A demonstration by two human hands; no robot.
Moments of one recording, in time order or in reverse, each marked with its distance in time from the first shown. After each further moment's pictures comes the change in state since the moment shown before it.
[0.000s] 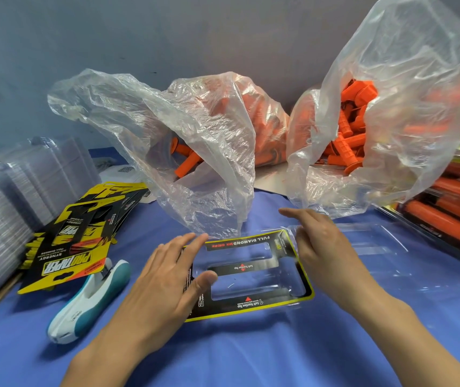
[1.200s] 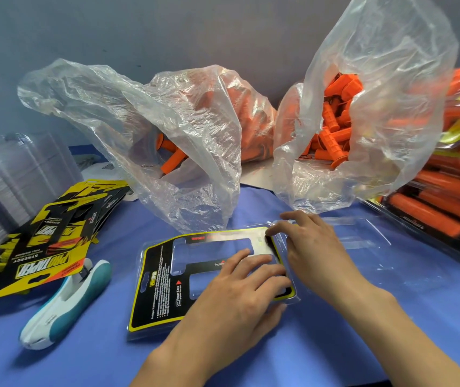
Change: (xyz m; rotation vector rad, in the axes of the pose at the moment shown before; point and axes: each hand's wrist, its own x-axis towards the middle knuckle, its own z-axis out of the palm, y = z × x) left_hand 0.024 0.080 0.058 0.141 0.087 0.546; right_hand 0.000 0.018 0.004 -0.366 -0.133 0.019
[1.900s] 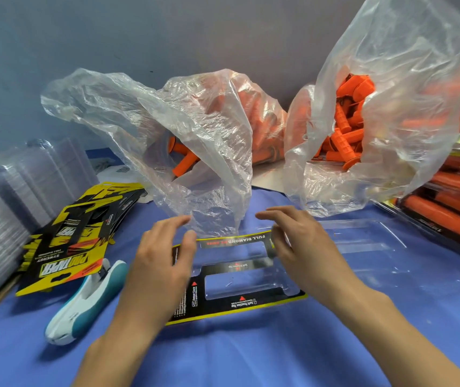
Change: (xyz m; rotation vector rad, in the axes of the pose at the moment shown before) left_hand -0.032 -0.060 -0.051 -0.227 0.388 -0.750; right_hand 0.001 -0.035 -0.008 0.338 0.109 -0.126
